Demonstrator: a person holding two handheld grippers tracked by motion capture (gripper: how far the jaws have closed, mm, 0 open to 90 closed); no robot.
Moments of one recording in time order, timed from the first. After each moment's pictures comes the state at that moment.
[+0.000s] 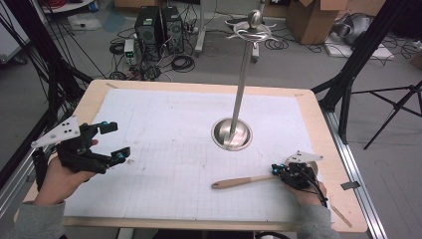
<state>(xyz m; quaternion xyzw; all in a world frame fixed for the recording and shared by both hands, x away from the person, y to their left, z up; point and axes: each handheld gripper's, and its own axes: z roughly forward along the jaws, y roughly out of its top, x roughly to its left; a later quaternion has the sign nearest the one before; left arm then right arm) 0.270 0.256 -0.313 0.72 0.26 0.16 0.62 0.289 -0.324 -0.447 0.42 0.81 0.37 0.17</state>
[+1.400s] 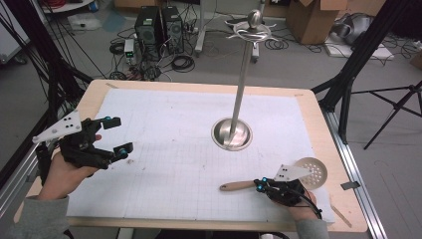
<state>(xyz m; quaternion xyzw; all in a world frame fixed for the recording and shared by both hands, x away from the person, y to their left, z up) 0.276 0.249 -0.305 0.72 0.24 0.16 0.63 0.248 -0.280 -0.436 0.28 0.85 0.43 0.12</state>
